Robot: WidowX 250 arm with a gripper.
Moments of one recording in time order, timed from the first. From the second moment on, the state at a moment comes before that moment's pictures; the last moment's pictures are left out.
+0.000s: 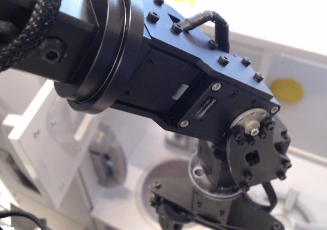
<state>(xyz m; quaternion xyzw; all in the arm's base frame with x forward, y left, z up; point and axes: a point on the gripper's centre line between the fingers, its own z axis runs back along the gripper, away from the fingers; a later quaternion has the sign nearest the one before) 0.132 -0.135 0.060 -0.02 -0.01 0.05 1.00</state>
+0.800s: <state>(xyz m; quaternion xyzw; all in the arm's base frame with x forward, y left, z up) 0.103 -0.087 0.087 -0.05 -0.02 0.03 1.00</state>
